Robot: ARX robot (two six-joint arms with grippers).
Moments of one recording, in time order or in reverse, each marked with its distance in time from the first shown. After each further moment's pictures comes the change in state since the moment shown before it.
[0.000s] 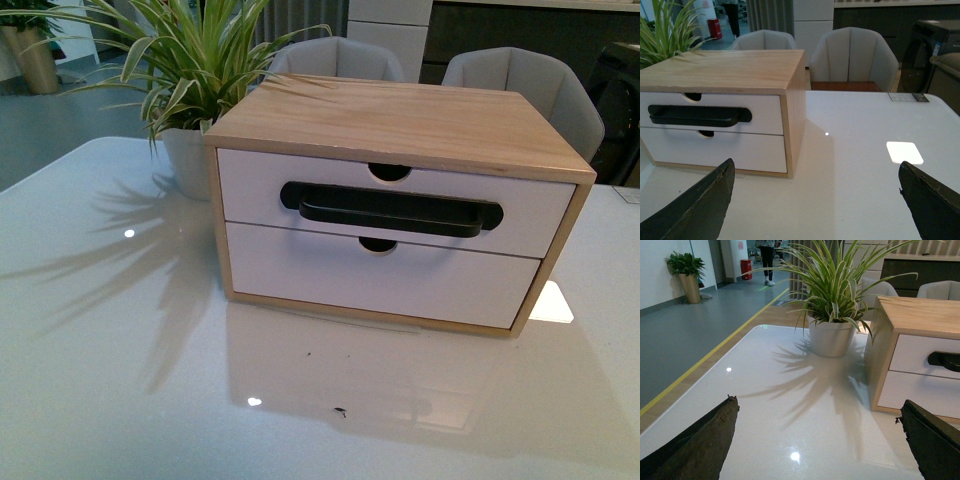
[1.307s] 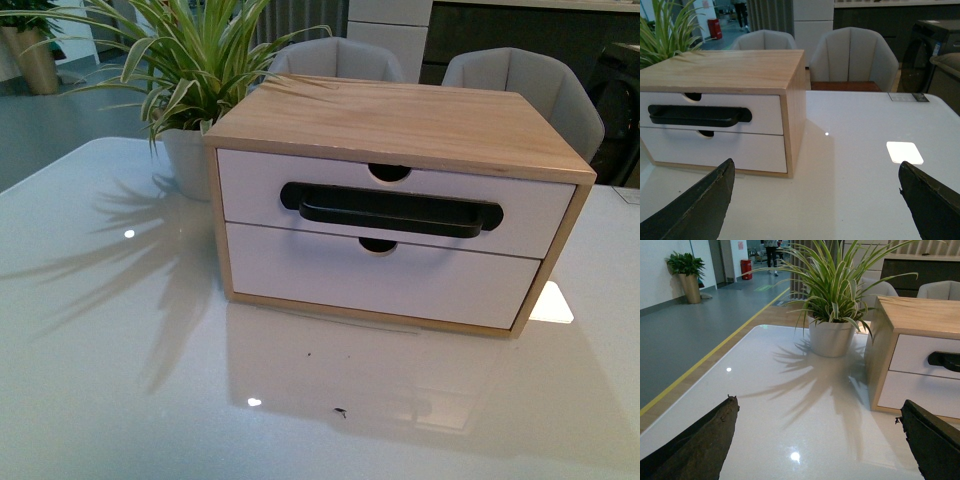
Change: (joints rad) left arm 0.000 0.000 0.000 0.000 0.000 0.000; right arm 0.000 0.000 0.000 0.000 0.000 0.000
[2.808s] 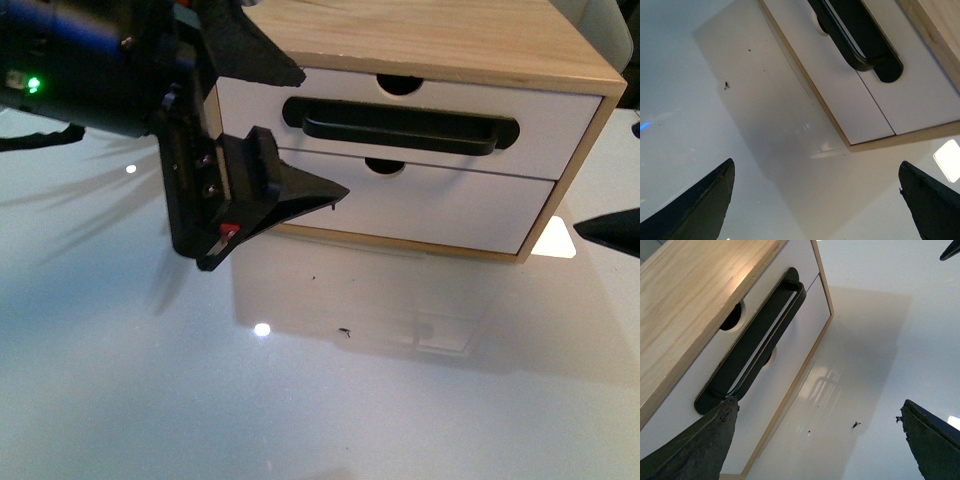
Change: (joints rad) left arm -0.359 1.644 0.904 0.138 0.624 0.797; right arm 0.139 1.315 0.783 -0.249 -0.319 -0.807
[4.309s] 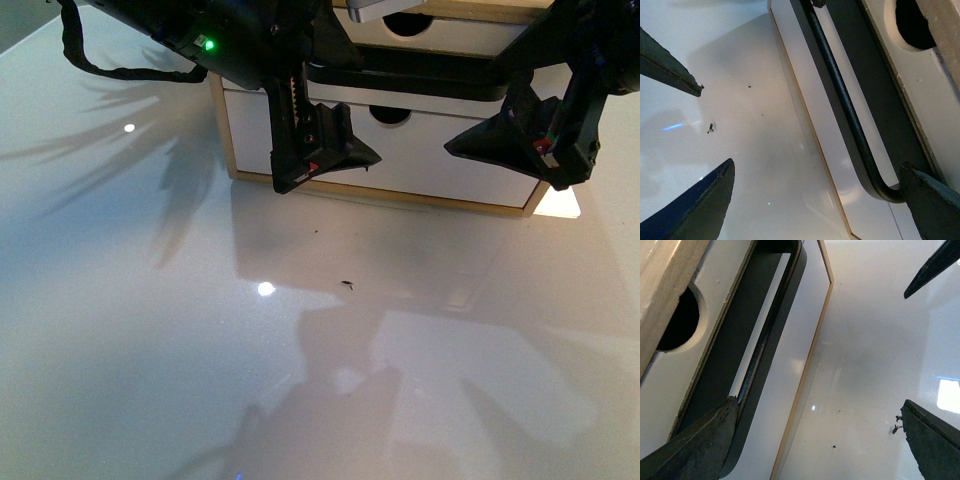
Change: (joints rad) left arm -0.037 0.365 0.381 -0.192 -0.058 0.193; right arm 0.083 0.442 0.313 0.070 -0.066 -0.071
